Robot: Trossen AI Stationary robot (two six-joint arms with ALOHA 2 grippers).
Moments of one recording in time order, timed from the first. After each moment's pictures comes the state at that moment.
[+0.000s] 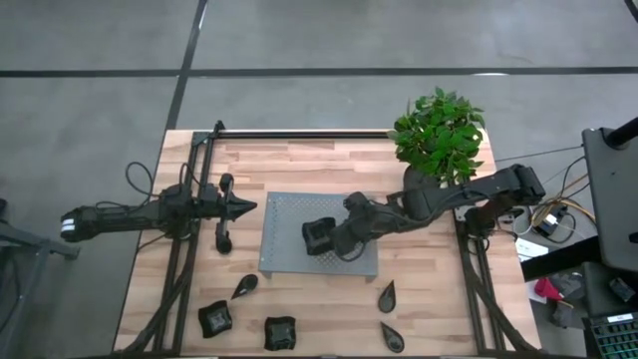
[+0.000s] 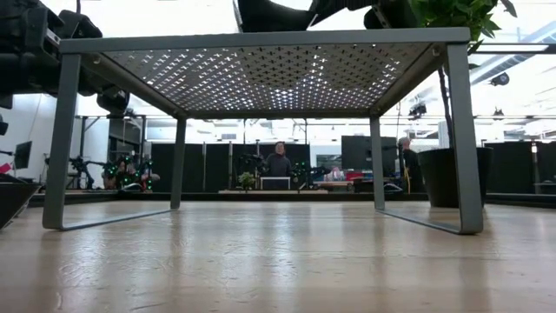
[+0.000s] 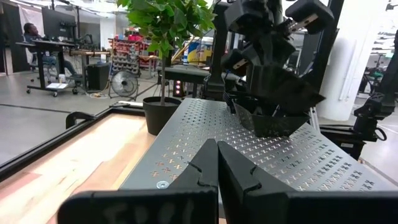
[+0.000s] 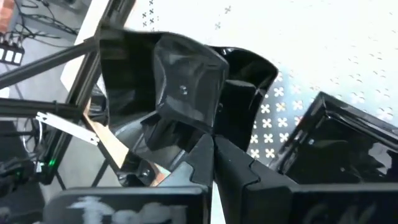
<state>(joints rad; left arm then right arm) 0.15 0.26 0.01 0.29 0.11 -0.11 0.23 1.61 1.45 -0.70 0.16 1.23</state>
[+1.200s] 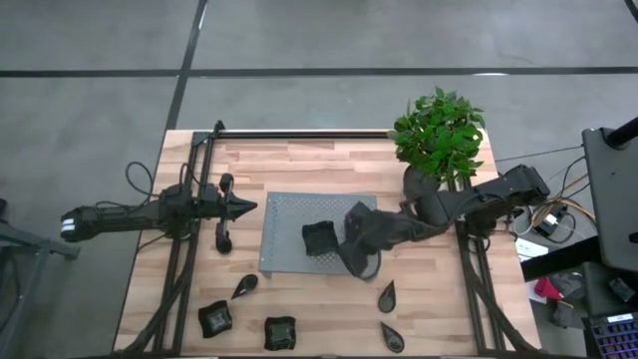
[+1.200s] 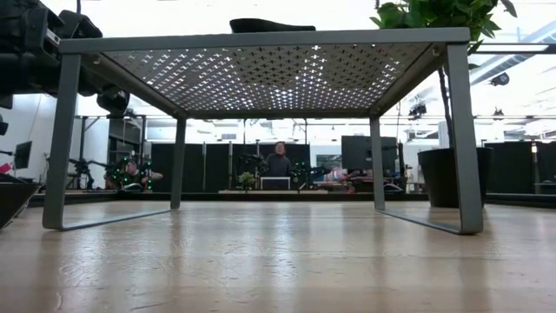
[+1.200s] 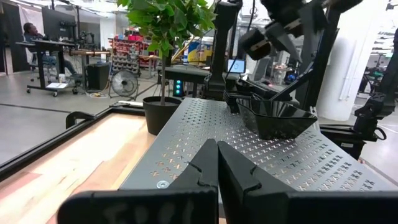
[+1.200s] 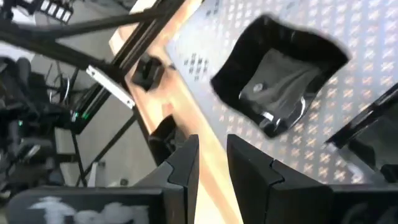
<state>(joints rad) 0.15 0.26 0.01 0.29 0.11 -0.11 0.33 1.58 1.53 -0.70 0.13 1.08</state>
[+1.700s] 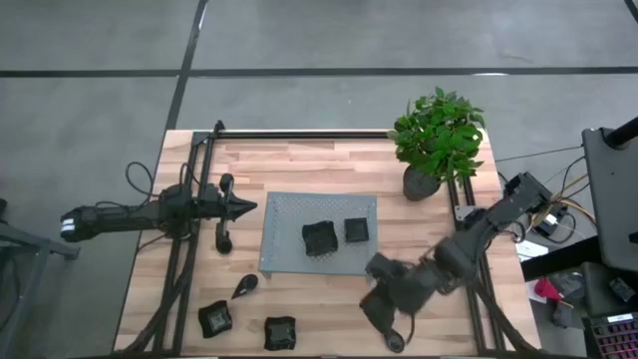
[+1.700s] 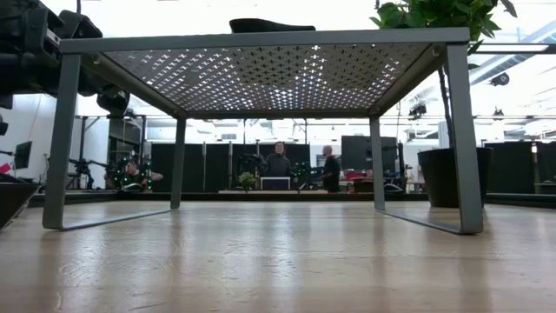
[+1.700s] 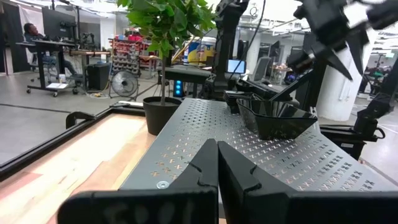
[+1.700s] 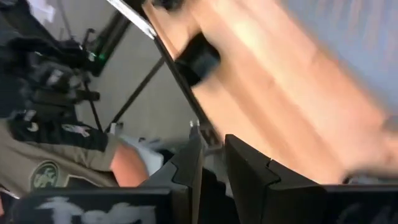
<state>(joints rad) 0.15 0.26 0.01 0.29 0.11 -0.11 0.65 1.61 1.52 -0.71 0.19 1.36</state>
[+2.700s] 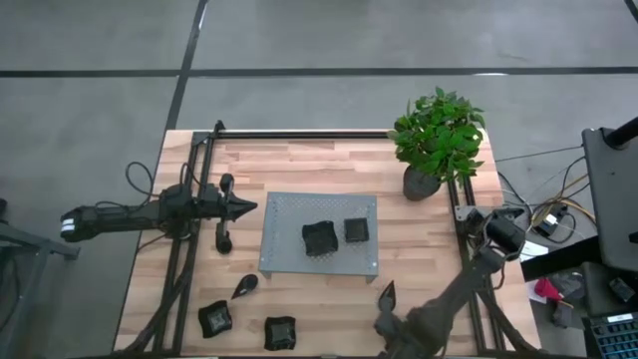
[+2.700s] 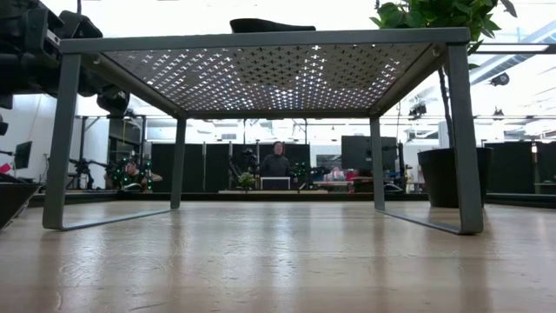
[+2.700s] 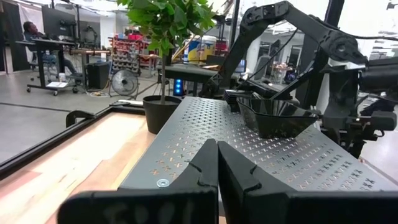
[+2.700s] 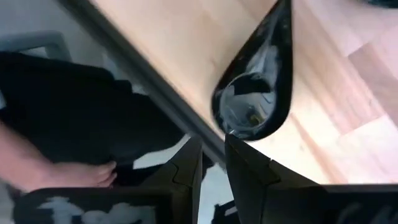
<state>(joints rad) 0.15 0.26 0.01 0.29 0.11 -0.11 0.85 2.01 1.52 -0.81 -0.11 1.66</state>
